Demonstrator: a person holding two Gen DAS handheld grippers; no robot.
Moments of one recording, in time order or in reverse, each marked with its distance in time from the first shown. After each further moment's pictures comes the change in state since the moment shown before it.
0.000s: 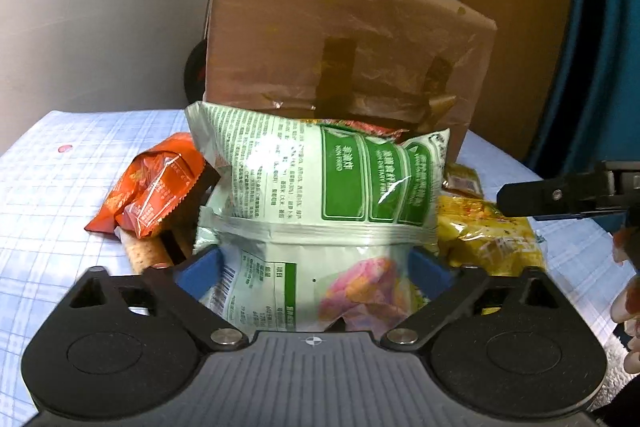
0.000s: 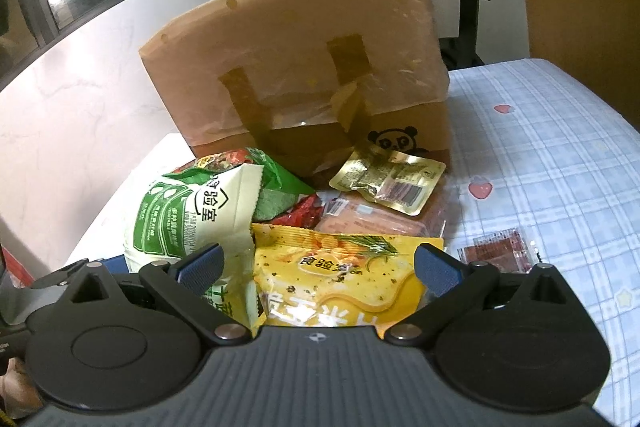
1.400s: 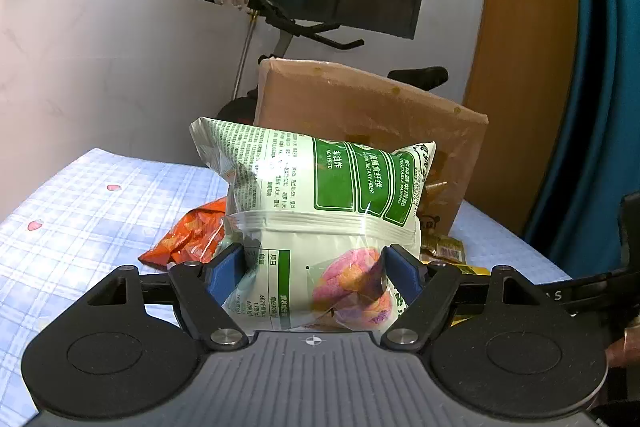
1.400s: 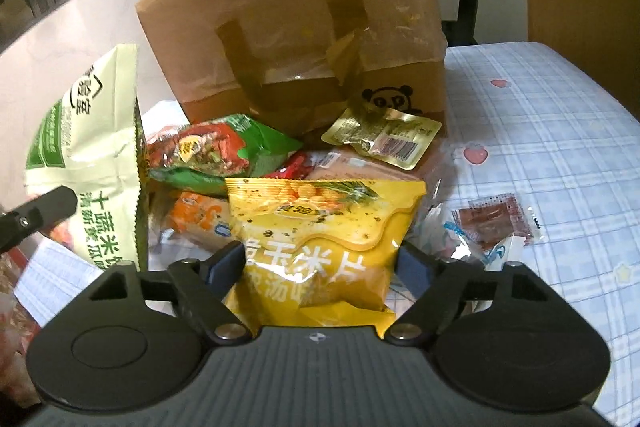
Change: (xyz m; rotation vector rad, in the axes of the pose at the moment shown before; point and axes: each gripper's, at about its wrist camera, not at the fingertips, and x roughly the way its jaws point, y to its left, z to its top) left arm -0.067 0.004 -0.003 -0.082 -0.205 0.058; right arm 0.007 0.000 -0.019 -0.037 0.049 -0.021
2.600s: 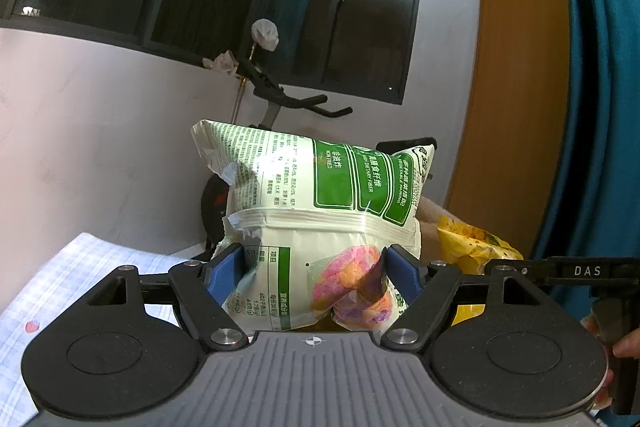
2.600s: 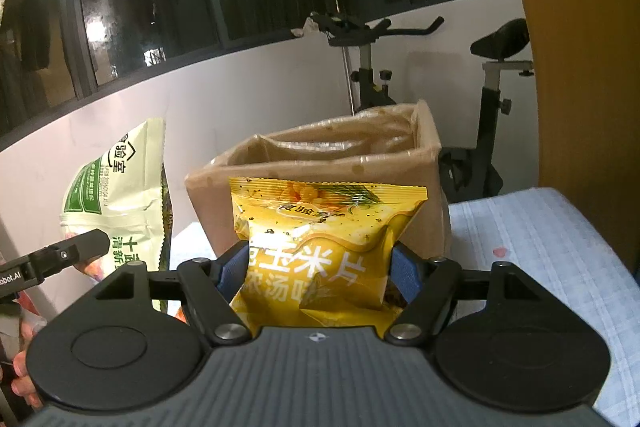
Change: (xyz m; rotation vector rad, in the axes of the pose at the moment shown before) left arm -0.003 -0.017 0.066 0.019 -0.172 -0.022; right arm -0.075 0.013 0.097 -0.079 -0.322 0.071
